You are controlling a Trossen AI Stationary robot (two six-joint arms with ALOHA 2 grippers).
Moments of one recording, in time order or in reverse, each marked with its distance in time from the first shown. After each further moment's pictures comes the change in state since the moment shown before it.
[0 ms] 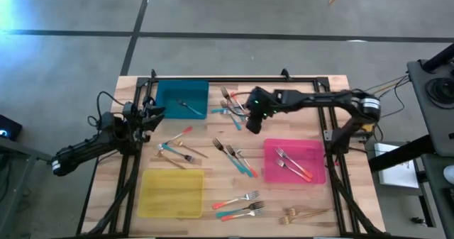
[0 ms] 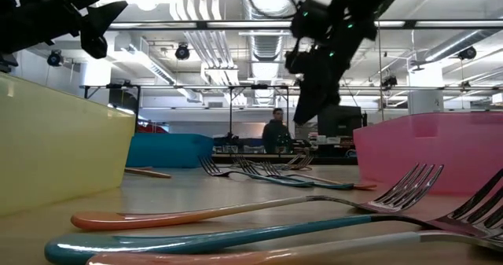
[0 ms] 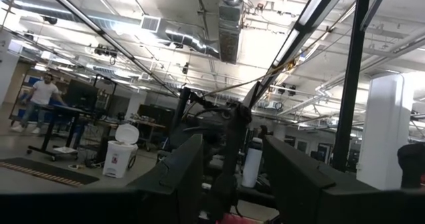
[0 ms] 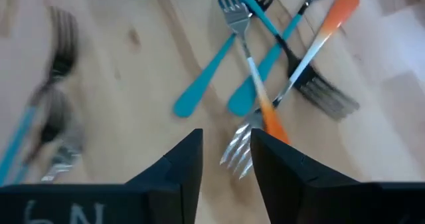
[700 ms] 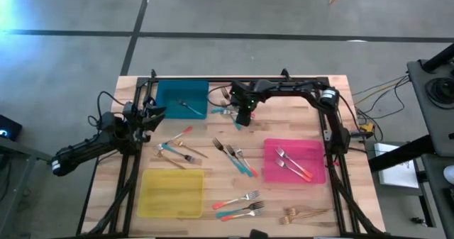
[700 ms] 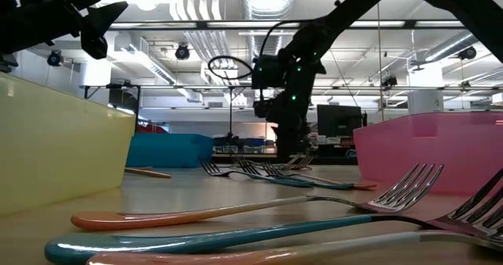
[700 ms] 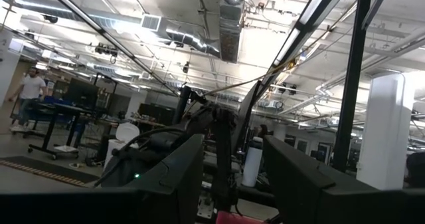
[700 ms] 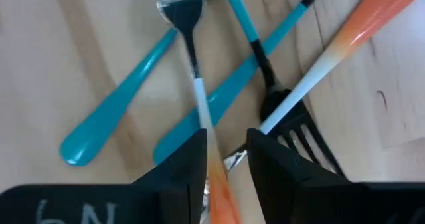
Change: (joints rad) left arm 0.000 0.003 0.000 -0.004 0.000 0.000; right arm -0.105 0.435 0.390 -0.226 -0.021 -0.221
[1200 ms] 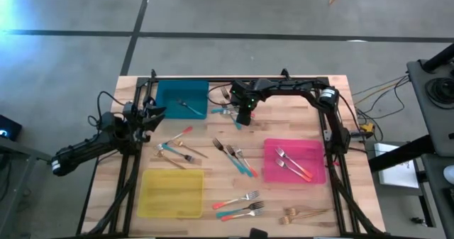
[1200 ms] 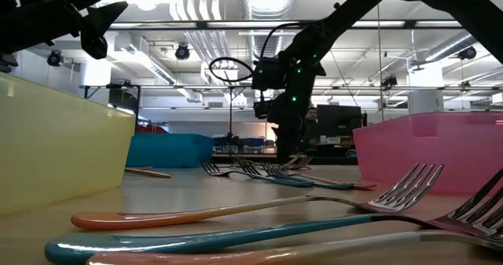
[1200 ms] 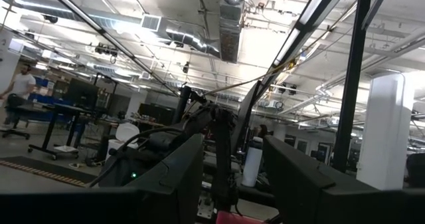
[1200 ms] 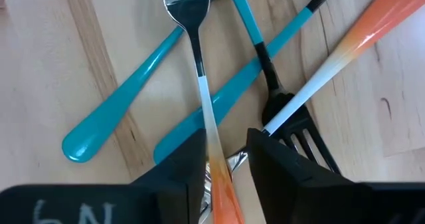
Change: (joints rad) left arm 0.000 0.000 0.000 0.000 0.000 0.000; right arm -0.014 0.009 -0.002 0.000 -0.025 -0.036
